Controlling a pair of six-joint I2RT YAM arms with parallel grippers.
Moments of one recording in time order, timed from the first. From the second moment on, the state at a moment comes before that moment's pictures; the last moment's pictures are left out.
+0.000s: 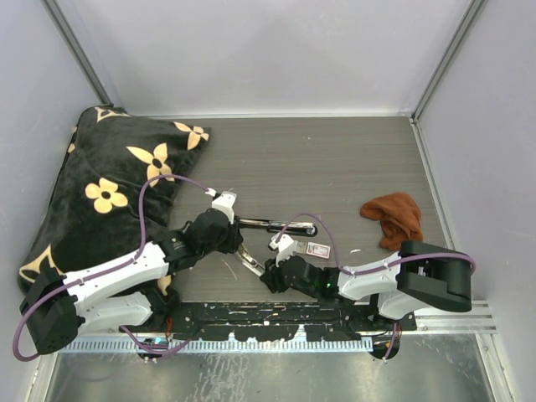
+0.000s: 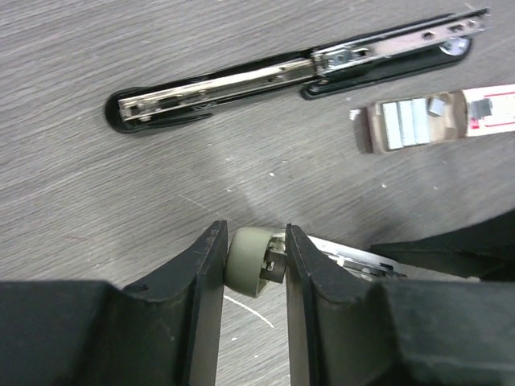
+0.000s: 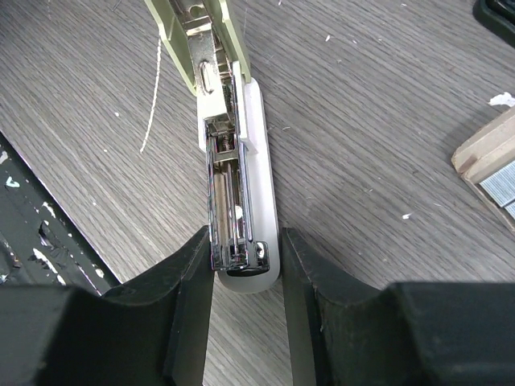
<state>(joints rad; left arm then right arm) -0.88 1.07 0.63 -0.26 -0.22 -0.46 1.28 1.40 0.32 0.51 0.30 0.53</state>
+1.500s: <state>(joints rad) -0.84 1.09 0.72 -0.41 -0.12 -0.43 1.29 1.37 0.32 0.47 0.30 0.53</state>
